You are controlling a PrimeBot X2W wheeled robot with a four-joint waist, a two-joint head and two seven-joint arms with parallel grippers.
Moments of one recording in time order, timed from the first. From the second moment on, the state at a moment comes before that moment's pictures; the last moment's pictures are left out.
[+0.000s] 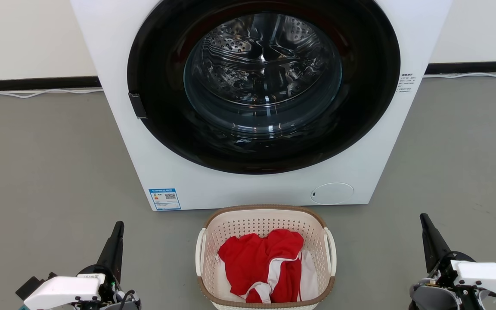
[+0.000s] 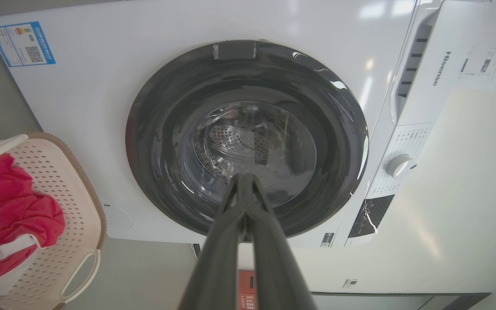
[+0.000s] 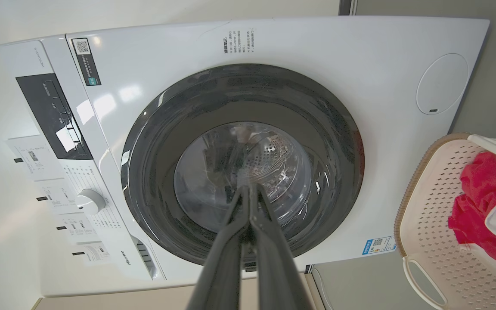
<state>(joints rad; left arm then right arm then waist) -0.05 0.04 0.08 0.27 -1.61 -0.12 0.11 -0.06 -0.05 -0.13 0.27 1.62 0.12 0.11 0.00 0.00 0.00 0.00</state>
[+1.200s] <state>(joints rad) -0.05 0.04 0.08 0.27 -1.61 -0.12 0.11 -0.06 -0.05 -0.13 0.27 1.62 0.12 0.11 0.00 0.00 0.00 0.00</state>
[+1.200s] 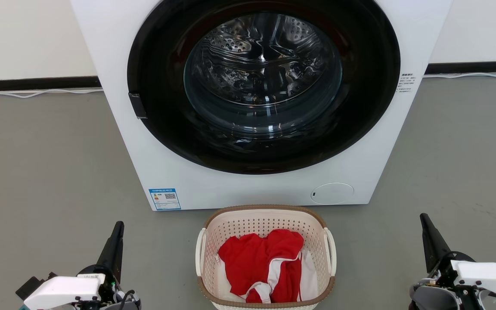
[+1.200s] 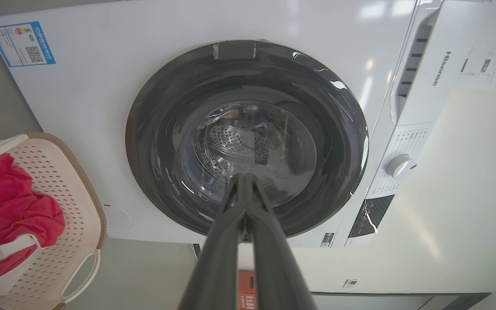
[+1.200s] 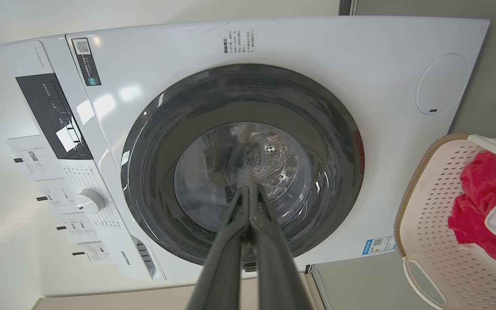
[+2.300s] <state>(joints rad) -0.05 0.04 0.08 0.27 -1.61 -0.12 0.11 -0.06 -0.05 -0.13 0.27 1.62 0.12 0.11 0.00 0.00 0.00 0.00</state>
